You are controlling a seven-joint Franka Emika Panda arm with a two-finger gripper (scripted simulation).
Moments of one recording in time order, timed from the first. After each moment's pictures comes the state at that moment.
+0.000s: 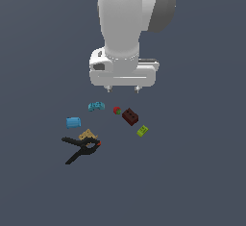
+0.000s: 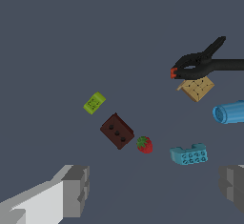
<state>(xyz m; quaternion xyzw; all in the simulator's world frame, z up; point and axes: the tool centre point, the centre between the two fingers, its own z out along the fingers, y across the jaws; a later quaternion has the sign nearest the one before) -0.011 0.001 0.286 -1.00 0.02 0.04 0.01</state>
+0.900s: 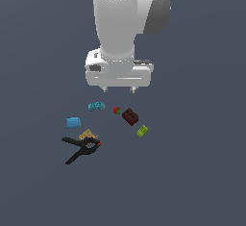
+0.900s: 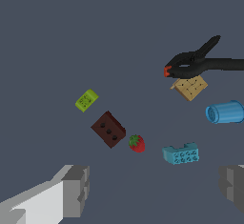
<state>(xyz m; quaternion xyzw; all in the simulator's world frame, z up) -0.015 -0.014 0.281 -1.00 0.01 0.04 0.00</state>
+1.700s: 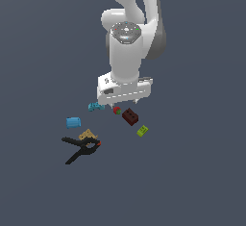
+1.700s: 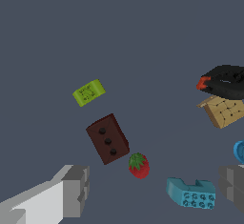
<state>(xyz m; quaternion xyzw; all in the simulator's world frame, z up) -0.017 0.004 0.200 -0.99 -0.12 0.03 0.00</state>
